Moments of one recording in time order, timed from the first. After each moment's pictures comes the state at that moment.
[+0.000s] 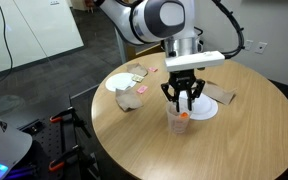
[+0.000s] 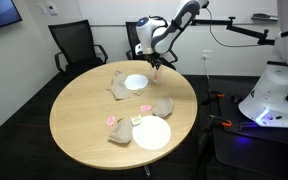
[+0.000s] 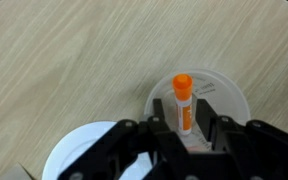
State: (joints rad) arm -0.12 0.49 -0.14 -1.97 -0.47 2.38 -0.98
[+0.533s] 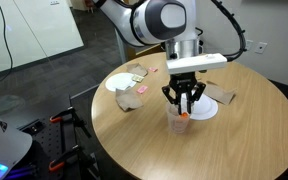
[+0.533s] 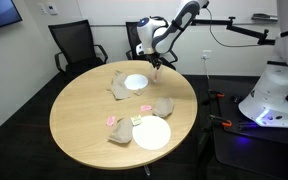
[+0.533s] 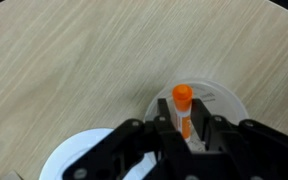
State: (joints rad) arm -0.13 0.50 -0.14 -1.97 -0.47 2.38 -1.00
